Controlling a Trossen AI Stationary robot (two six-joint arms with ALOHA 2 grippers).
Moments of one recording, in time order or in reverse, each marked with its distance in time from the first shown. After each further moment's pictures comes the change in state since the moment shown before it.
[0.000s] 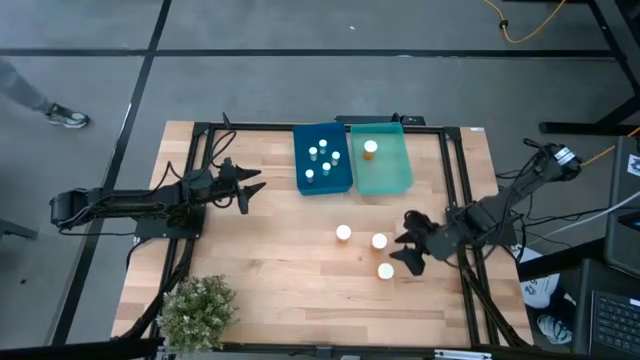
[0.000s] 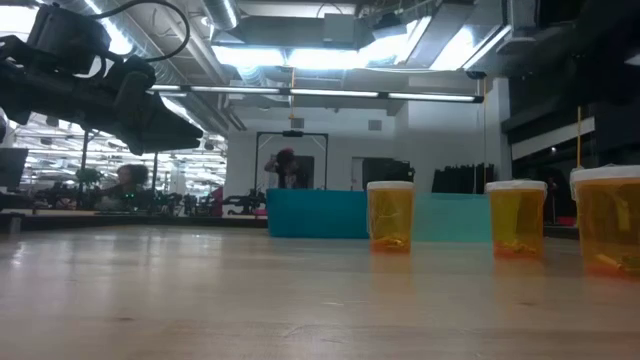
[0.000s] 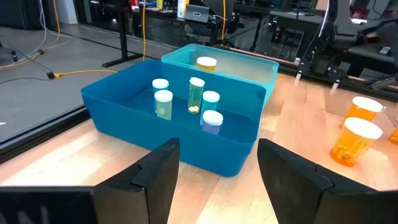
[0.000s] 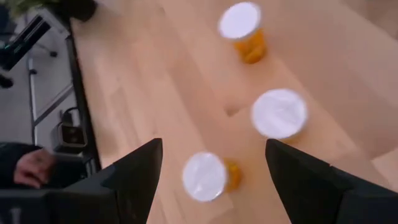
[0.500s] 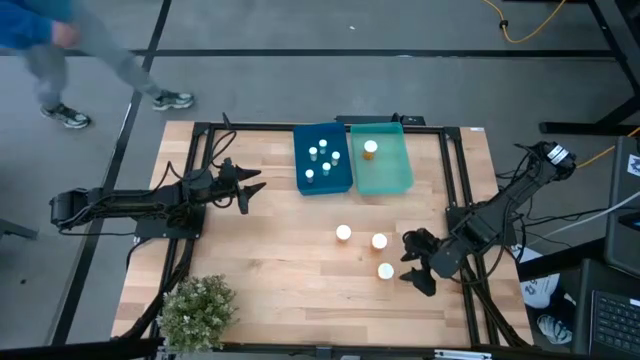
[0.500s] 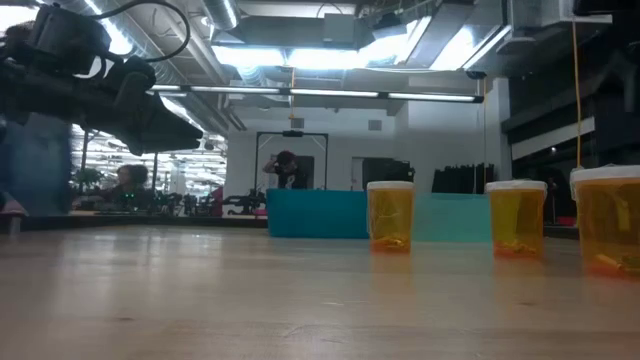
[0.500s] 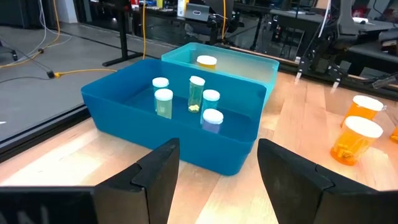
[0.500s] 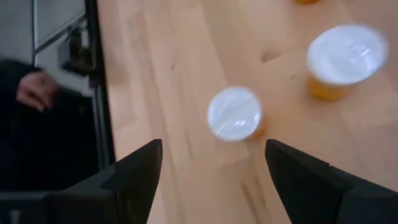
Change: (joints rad) left arm 0.000 0.000 0.000 -0.005 0.000 0.000; right arm 0.125 0.072 0.000 0.012 -0.116 -0.085
